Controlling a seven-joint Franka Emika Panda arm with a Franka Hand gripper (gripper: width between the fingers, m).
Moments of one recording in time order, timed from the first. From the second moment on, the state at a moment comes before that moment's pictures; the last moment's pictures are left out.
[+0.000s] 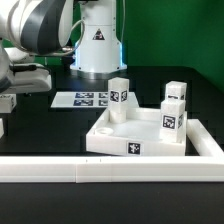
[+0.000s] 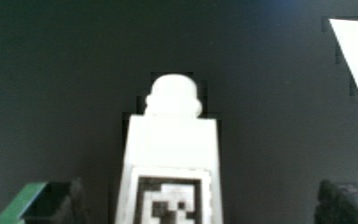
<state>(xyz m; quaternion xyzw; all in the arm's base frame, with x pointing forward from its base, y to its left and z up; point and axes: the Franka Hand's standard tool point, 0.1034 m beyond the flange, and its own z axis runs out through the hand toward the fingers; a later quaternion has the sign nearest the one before) 0.350 -0.221 0.018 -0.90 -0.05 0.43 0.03</state>
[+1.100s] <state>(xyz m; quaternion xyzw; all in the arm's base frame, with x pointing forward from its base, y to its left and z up) 0.352 -0.225 0.000 -0.92 -0.02 0.40 -0.01</state>
